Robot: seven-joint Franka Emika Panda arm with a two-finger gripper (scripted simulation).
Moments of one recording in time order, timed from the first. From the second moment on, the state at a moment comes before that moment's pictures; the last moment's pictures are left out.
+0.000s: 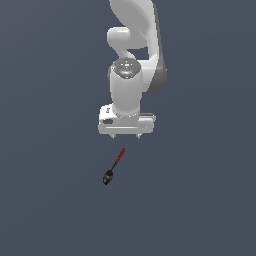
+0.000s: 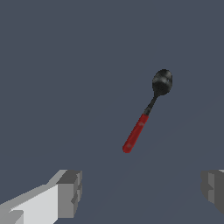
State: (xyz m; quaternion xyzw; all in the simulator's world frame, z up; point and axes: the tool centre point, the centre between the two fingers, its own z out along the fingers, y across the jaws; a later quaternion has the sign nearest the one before) arm 0.000 -0.008 0.171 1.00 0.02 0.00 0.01
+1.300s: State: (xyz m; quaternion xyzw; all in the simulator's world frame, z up) arm 0.016 -0.019 0.147 1.00 -0.03 0.00 0.01
